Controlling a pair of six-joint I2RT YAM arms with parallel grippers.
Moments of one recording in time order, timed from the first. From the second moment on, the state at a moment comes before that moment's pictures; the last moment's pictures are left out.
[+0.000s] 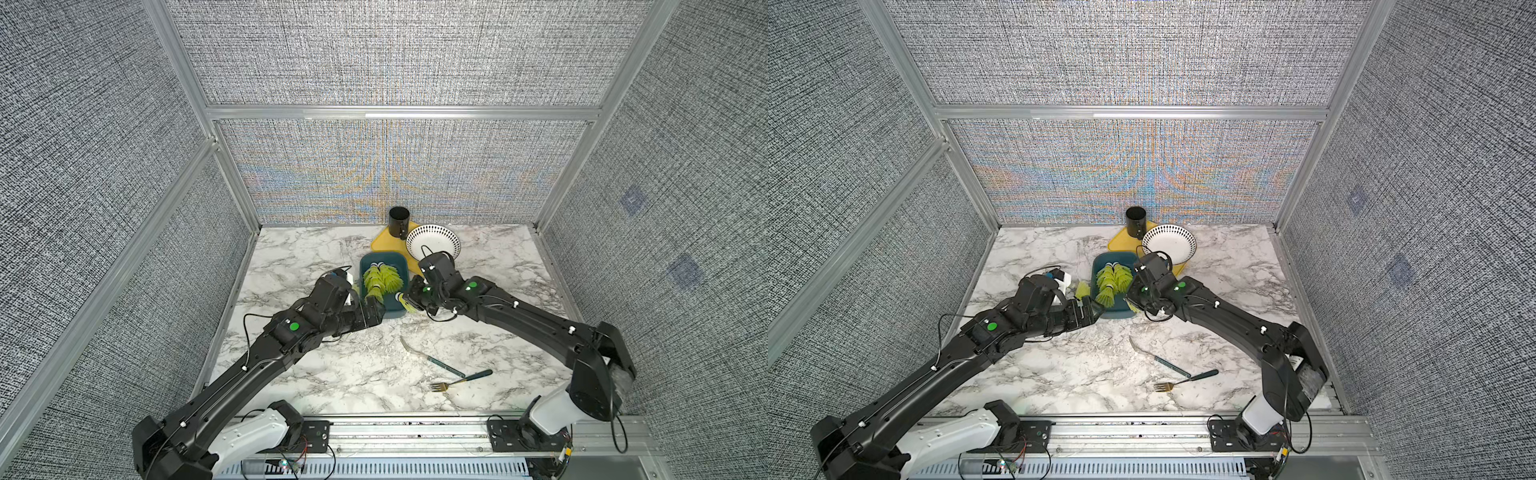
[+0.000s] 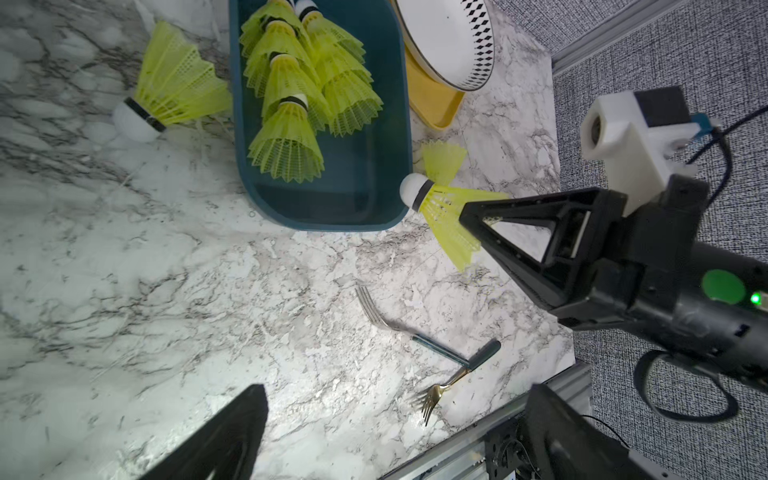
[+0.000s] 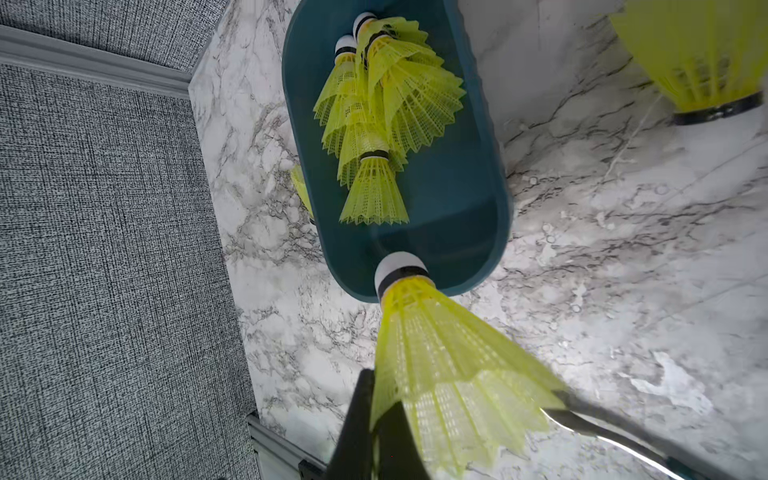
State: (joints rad) left arm -0.67 1.03 0.95 -0.70 0.14 -0.83; right arm 0.76 1.60 1.24 -0.44 -0.05 1.20
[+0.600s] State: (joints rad) left arm -0.57 0.97 0.92 -0.76 0.21 -0.83; right arm 0.79 1.80 1.30 -0.31 0.10 1.43
